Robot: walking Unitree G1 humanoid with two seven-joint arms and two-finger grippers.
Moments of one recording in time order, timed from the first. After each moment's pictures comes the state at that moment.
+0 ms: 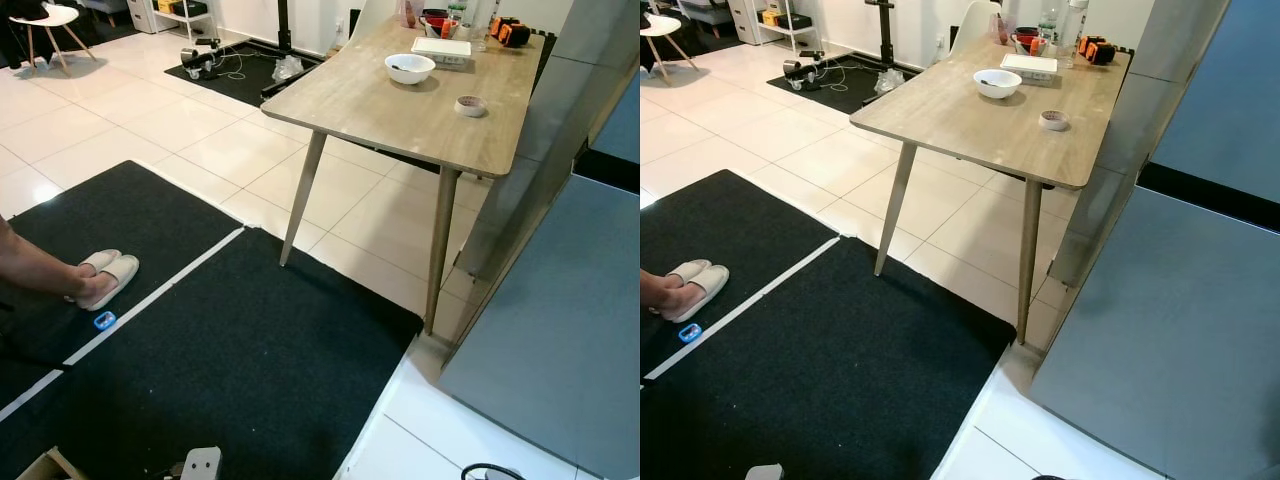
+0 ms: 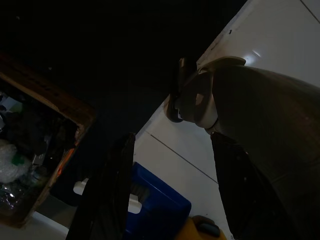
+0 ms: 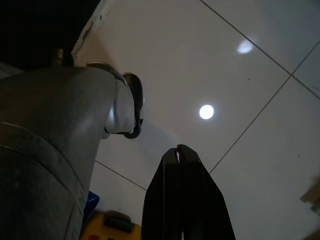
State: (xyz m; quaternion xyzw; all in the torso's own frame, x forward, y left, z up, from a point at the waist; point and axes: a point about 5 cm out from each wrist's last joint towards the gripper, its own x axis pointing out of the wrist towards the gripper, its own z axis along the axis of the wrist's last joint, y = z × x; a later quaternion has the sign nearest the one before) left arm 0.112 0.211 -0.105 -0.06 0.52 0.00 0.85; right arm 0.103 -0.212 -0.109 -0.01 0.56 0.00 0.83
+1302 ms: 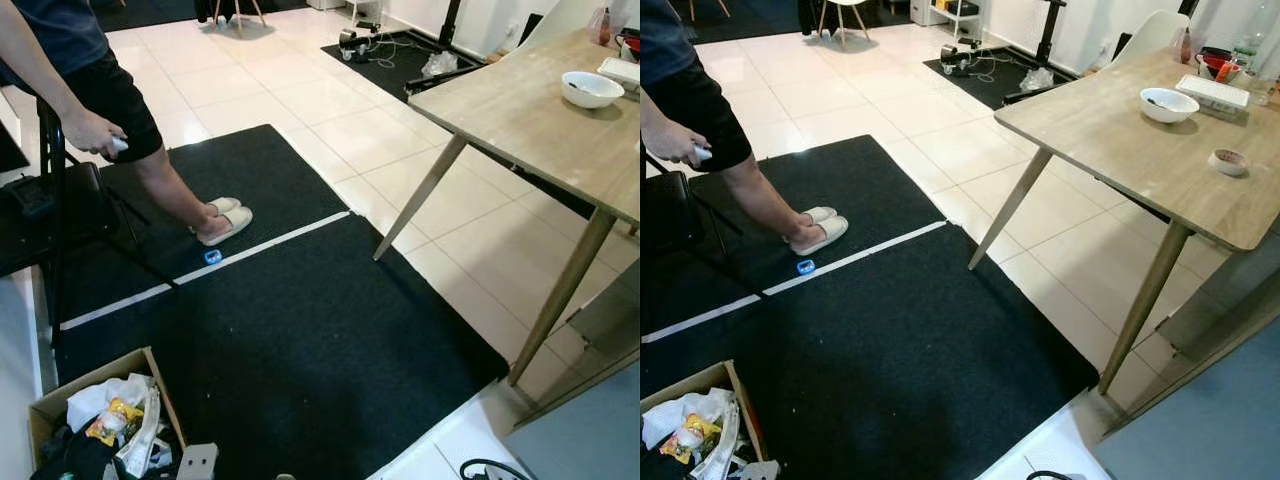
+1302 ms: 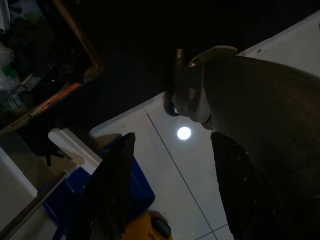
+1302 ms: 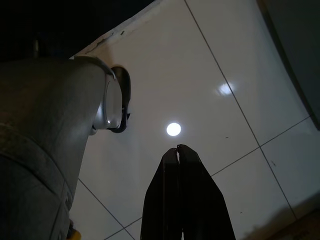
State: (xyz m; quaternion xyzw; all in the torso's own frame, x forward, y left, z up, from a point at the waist) left arm 0.115 0.214 -0.103 -0.07 0.52 0.00 0.85; right arm 0.106 -0.204 -0.110 -0.02 0.55 -0.01 0.84
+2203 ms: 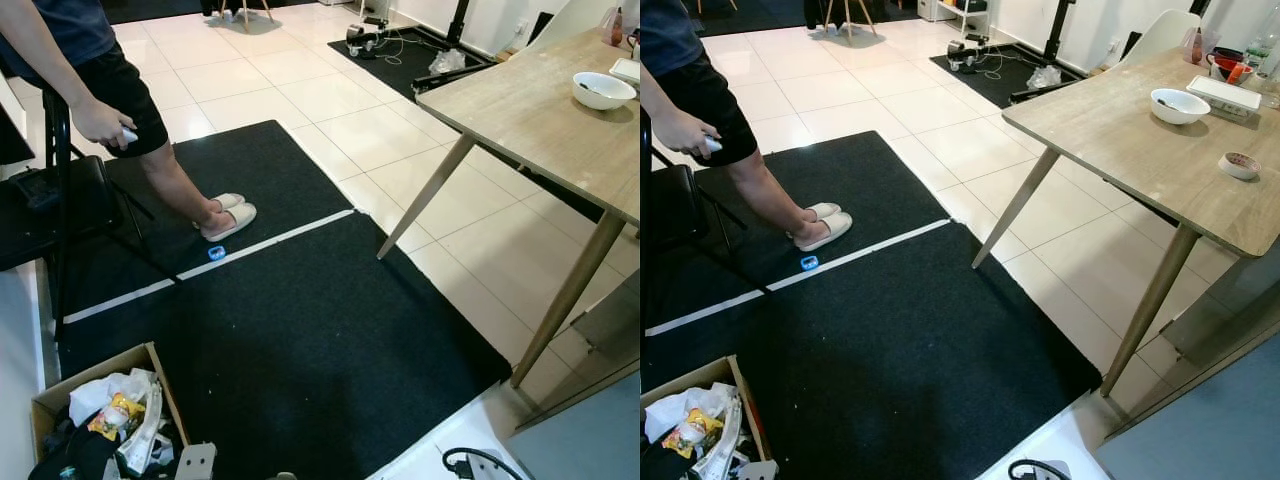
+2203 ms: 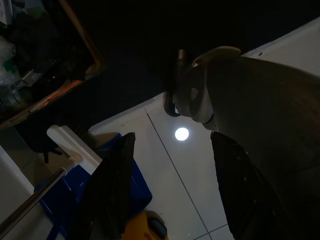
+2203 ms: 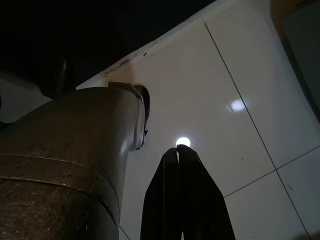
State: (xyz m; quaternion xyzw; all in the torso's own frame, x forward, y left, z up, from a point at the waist) left arm 0.116 0.212 -0.103 -0.07 0.51 0.01 0.86; right arm 0.110 -0.194 -0.109 -0.01 0.54 0.01 0.84
